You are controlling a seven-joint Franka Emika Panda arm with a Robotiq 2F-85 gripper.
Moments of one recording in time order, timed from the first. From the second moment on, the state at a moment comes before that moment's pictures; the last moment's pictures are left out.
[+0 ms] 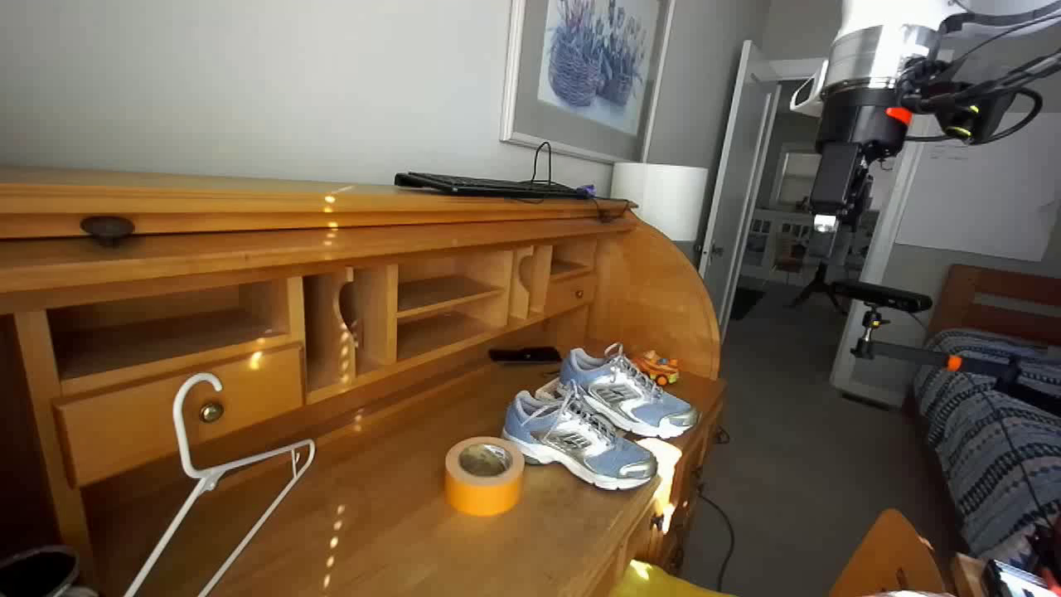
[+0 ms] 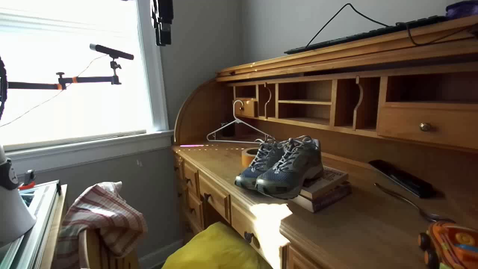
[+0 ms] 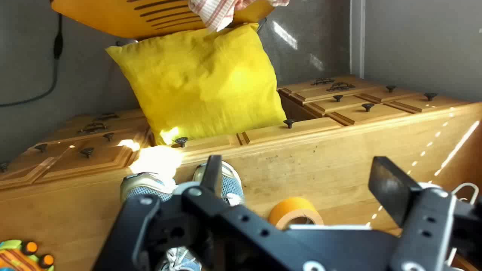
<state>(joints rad) -0.08 -0.63 -0.19 -2.41 0.04 1.77 -0.06</state>
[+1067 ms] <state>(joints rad) -0.07 -0.50 -0.15 -2.37 0.03 1.90 -0.10</state>
